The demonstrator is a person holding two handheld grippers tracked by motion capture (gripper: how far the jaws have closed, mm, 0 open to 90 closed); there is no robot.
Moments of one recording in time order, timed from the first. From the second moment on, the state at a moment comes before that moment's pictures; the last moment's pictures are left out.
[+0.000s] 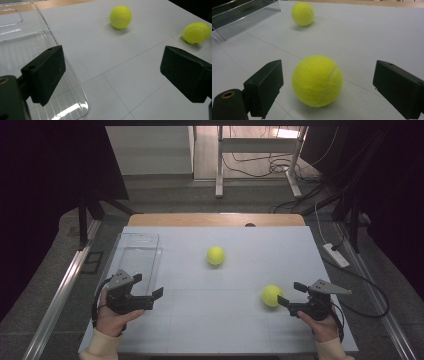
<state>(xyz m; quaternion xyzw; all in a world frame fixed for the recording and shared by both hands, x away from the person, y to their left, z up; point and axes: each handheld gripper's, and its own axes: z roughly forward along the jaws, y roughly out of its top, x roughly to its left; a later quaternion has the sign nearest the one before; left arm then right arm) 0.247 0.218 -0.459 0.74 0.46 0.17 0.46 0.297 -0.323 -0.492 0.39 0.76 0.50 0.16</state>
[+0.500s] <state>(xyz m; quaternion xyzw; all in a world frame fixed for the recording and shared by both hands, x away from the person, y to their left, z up) 0.265 0.201 -0.455 0.76 0.45 0.16 0.45 0.296 -0.322 -0.493 0.38 0.76 0.50 0.16</state>
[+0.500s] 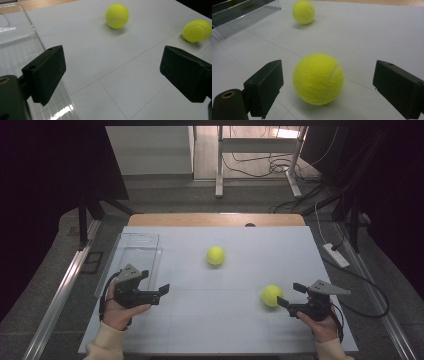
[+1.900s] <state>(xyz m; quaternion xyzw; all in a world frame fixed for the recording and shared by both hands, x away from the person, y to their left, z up) 0.305 0.164 -0.432 0.78 0.44 0.15 0.43 0.295 -0.324 -0.491 0.38 0.76 0.50 0.16</state>
